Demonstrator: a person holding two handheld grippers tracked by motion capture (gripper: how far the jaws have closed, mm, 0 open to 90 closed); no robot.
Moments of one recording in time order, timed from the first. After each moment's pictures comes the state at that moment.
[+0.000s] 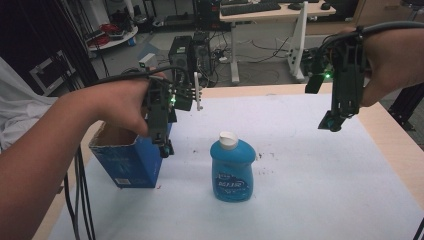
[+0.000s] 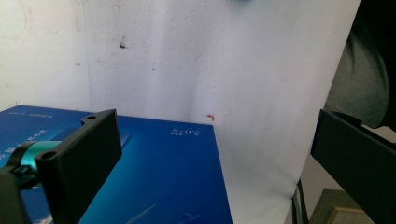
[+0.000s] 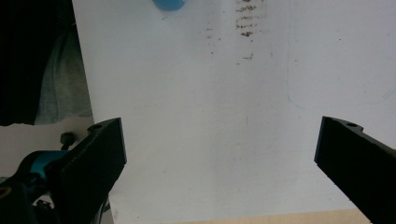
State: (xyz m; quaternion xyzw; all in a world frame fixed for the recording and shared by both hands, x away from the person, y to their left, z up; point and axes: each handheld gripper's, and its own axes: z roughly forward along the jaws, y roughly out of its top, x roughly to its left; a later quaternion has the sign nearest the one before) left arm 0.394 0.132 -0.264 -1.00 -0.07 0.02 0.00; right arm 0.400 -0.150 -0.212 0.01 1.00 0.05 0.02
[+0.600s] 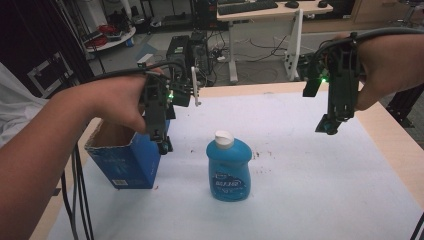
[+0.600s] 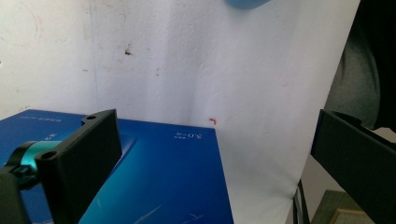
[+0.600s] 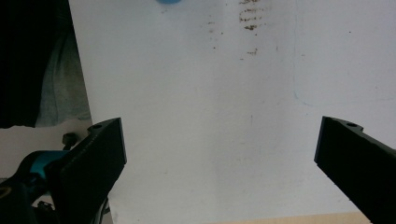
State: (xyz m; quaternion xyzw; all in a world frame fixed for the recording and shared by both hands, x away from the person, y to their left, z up) left arm 0.395 0.127 -0.258 -1.00 -0.07 0.02 0.00; right arm 0.401 -0.154 -0.224 0.01 1.00 0.05 0.01
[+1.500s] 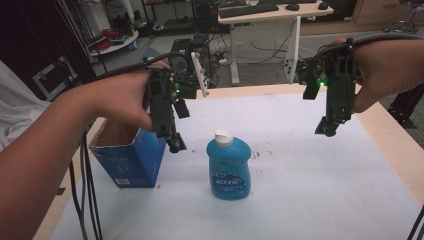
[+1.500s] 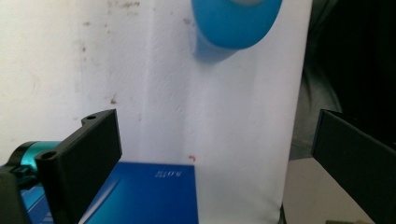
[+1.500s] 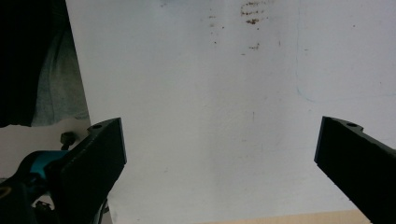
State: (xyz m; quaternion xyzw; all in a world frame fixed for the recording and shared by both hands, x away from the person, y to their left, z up) left arm 0.378 0.111 -0.238 -0.99 -0.05 0.04 -0.09; right arm 0.398 -0.159 -0.230 0.01 1.00 0.05 0.02
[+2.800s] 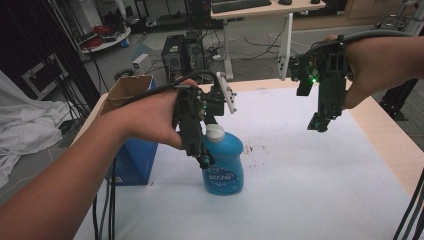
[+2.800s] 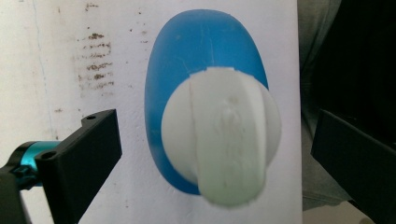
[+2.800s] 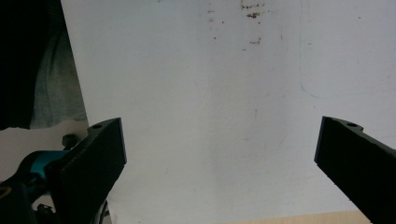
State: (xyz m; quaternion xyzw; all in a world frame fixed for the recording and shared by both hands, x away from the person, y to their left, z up) left arm 0.370 0.056 -0.282 -0.99 0.01 0.05 -0.14; right arm 0.400 -0.165 -0.239 0.02 1.00 0.05 0.02
